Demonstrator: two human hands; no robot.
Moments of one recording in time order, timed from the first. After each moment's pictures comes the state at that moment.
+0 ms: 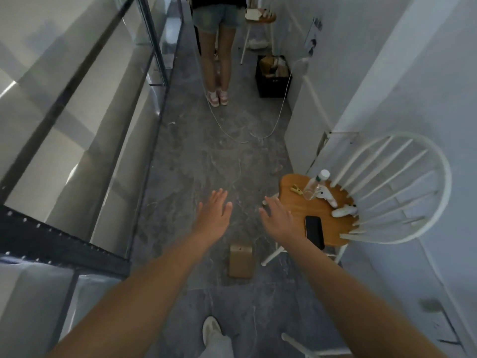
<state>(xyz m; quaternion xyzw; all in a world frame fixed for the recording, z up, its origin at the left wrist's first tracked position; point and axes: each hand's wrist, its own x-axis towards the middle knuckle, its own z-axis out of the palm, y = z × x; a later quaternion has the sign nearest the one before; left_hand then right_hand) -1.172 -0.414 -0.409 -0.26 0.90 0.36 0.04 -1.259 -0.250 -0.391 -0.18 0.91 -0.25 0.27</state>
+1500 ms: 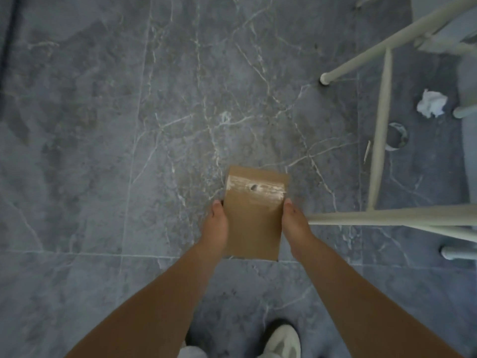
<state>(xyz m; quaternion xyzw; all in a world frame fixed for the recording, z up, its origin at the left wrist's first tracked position) -1.228 -0.375 -1.124 -0.64 0.46 0.60 0.15 -1.325 -0.261 -1.109 0.19 0.82 -0.31 0.44</state>
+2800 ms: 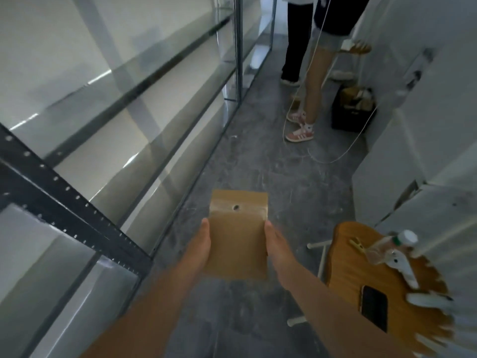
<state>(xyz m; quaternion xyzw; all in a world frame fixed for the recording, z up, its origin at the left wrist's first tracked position) -1.156 -0.465 -0.479 -0.61 0.48 0.62 -0.10 -1.278 -0.344 -0.452 -0.10 0.75 -0.49 0.43</state>
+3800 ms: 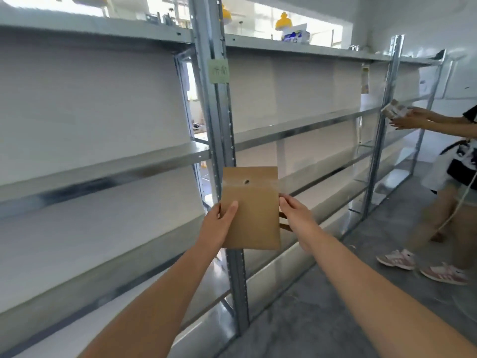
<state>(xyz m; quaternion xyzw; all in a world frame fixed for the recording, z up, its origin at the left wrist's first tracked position) -0.884 -0.404 -0.122 -0.54 0.56 0.39 -0.49 -1.072 -0.401 -0.113 -0.48 0.55 -0.53 0.44</state>
